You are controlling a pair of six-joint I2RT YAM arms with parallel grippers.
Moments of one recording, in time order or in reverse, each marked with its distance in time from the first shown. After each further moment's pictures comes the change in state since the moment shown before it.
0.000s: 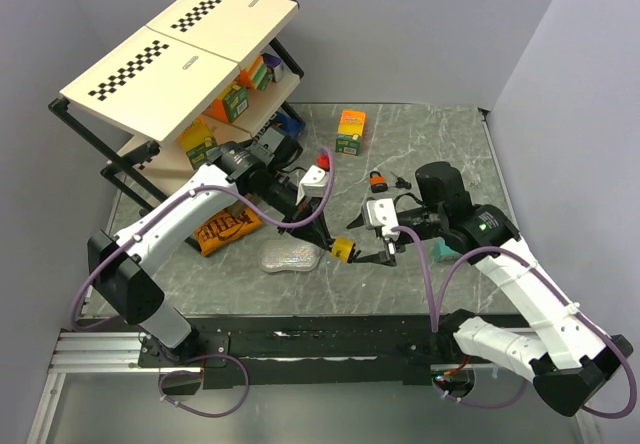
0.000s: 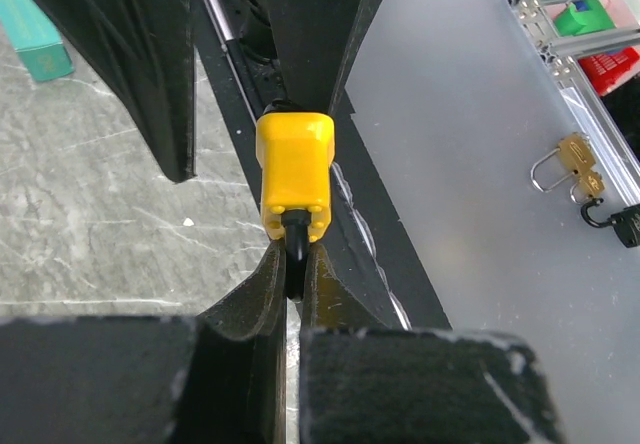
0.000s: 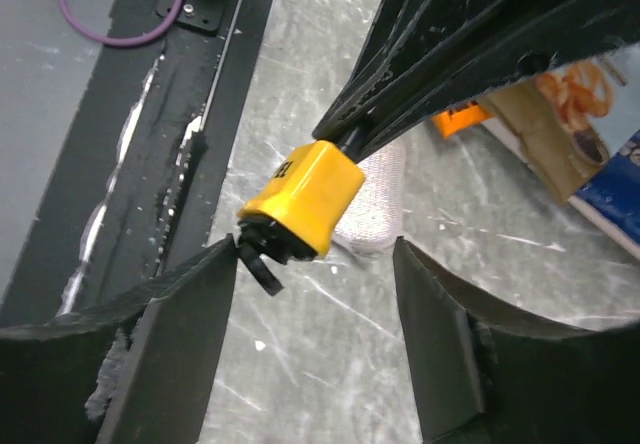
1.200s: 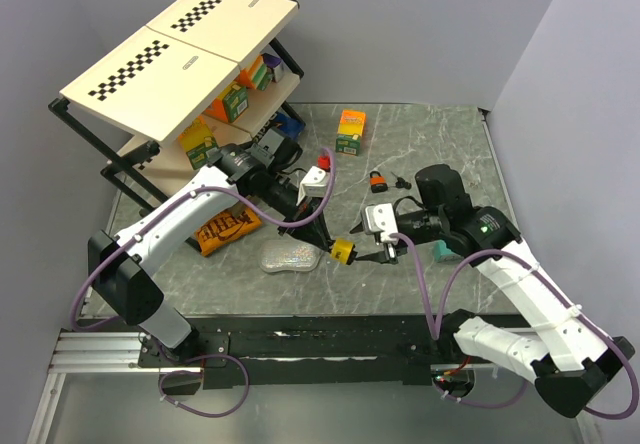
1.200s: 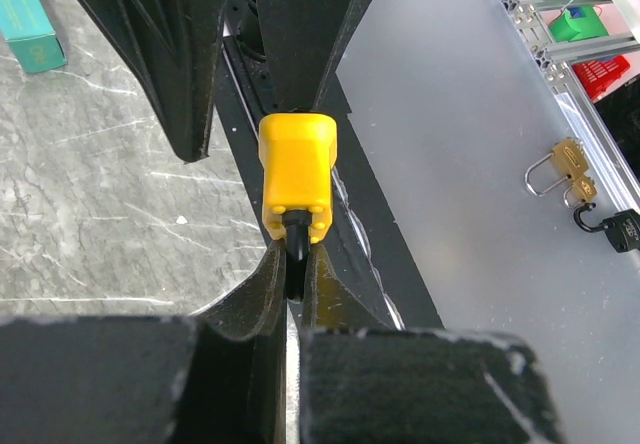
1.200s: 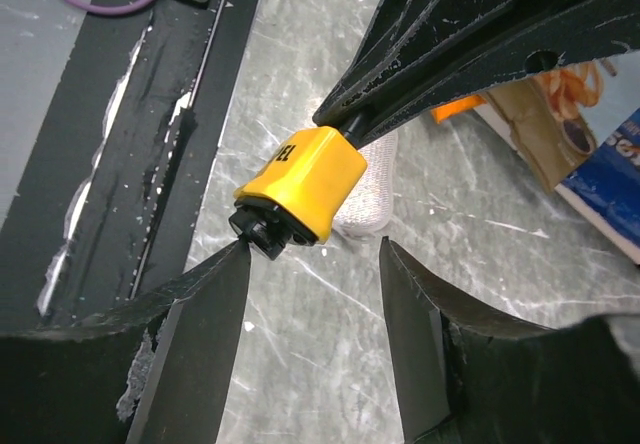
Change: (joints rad) left arm -0.002 0.002 -0.023 0.021 0.010 -0.023; right arm 0.017 -0.013 0.004 -0.040 0.050 -0.065
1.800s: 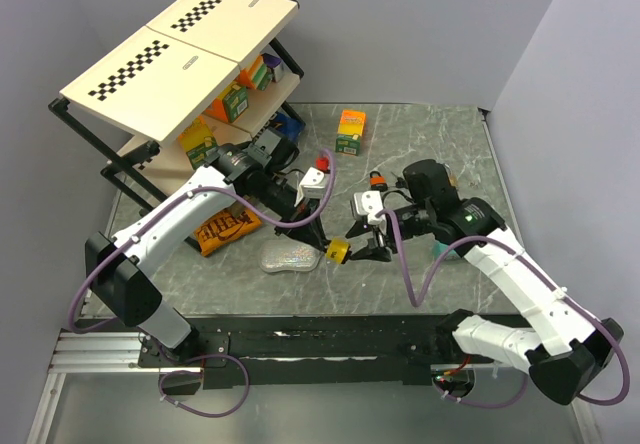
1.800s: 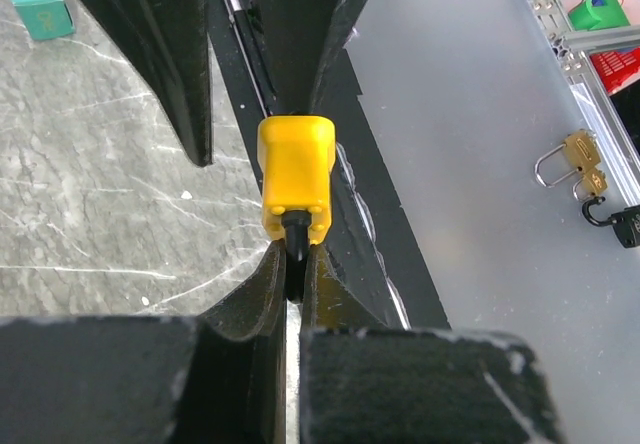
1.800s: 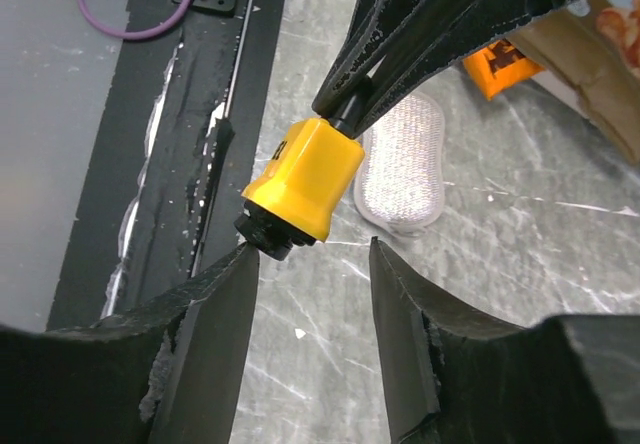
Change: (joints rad) left arm 0.009 -0.011 -0.007 -0.029 -0.047 0.008; right arm 0.002 0.080 0.000 0.022 -0.014 0.153
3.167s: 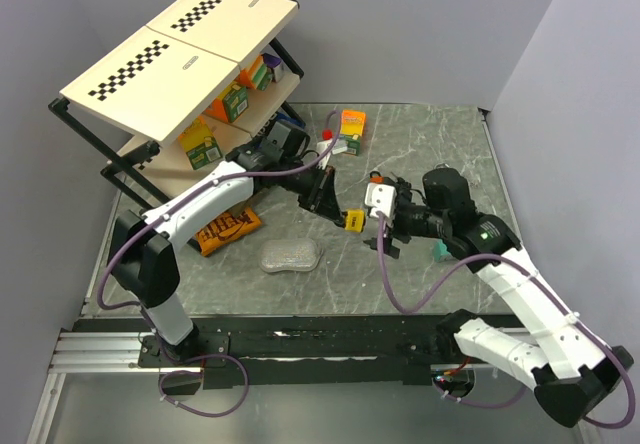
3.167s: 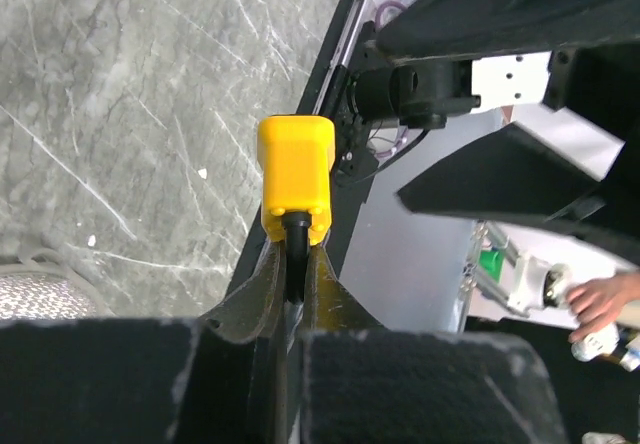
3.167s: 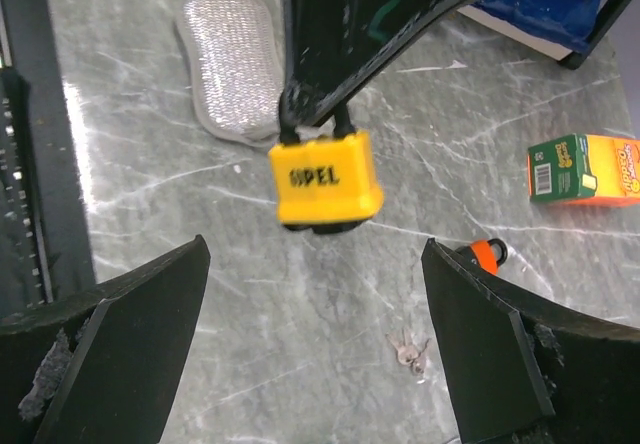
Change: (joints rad) left arm 0.040 0.129 -0.044 0.455 -0.248 -1.001; right arm -0.055 -0.137 -0.099 0.122 0.384 0.060
